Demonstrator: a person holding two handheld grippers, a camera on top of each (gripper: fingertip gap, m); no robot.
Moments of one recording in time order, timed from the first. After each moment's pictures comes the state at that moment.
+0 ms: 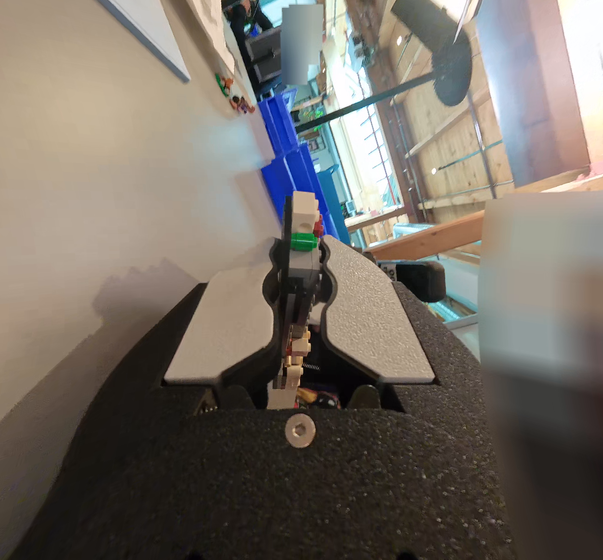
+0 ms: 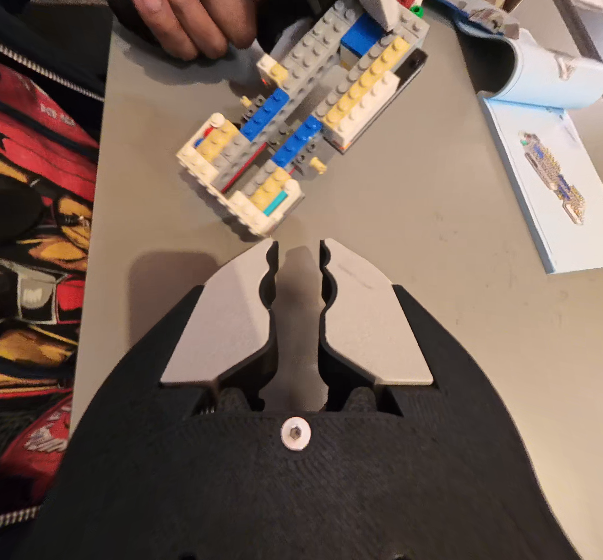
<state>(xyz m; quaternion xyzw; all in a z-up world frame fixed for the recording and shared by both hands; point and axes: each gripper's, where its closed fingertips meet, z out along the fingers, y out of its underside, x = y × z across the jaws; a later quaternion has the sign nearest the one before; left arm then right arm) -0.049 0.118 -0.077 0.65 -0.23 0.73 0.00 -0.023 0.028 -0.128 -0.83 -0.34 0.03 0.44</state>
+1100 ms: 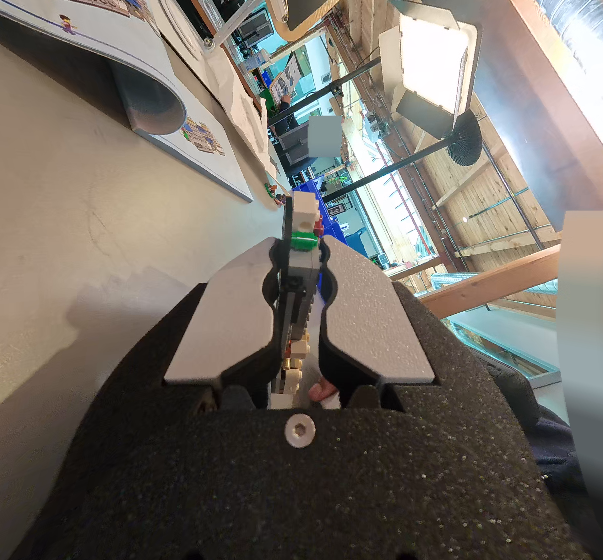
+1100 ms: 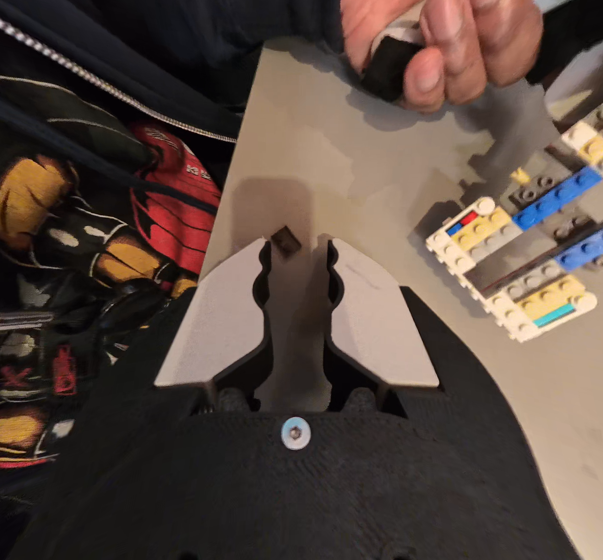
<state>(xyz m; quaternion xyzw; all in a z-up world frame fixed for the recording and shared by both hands) -0.062 0.211 -0.071 0.66 -0.19 0.72 -0.12 -0.131 0.048 -0.145 -0.82 -0.46 0.16 0.30</state>
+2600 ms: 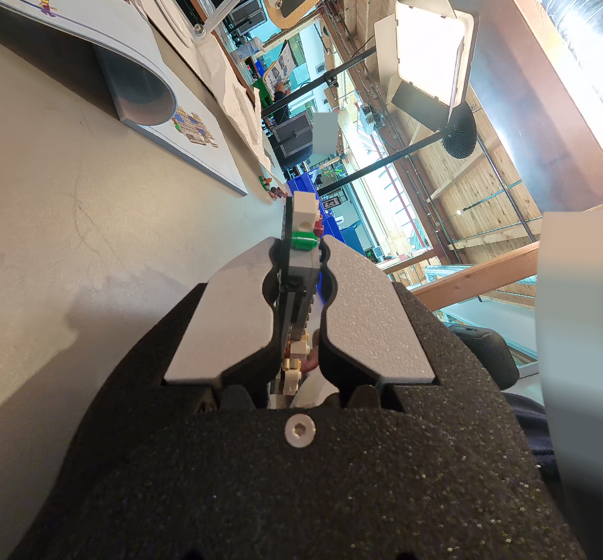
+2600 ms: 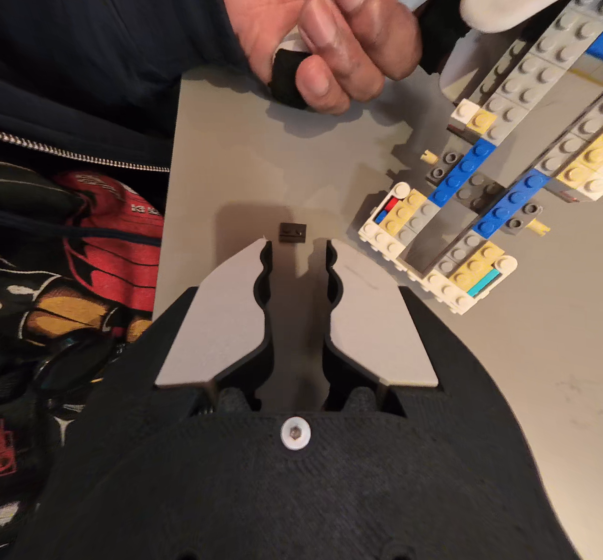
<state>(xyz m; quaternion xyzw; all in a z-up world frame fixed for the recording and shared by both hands) -0.061 0.207 -0.071 0.65 -0.20 0.72 -0.11 -0.116 0.079 -0.144 -0.85 -0.37 0.13 0.34</state>
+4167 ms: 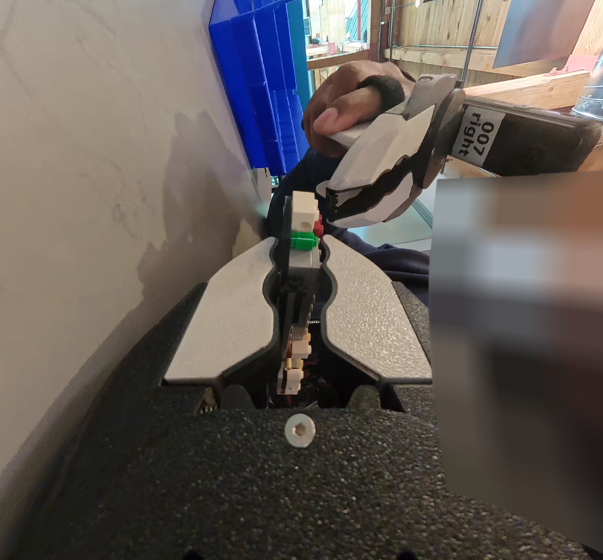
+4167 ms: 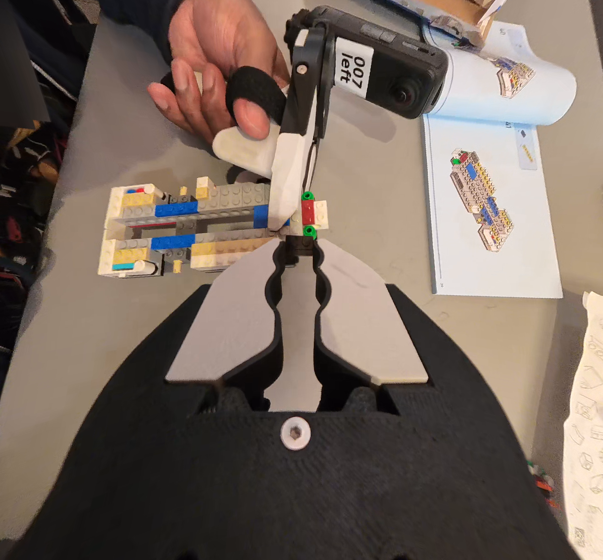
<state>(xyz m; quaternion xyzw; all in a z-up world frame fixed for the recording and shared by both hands) 0.039 0.073 -0.087 0.59 -0.35 0.68 0.28 0.050 0.088 -0.072 -0.84 -0.39 0.12 0.36</state>
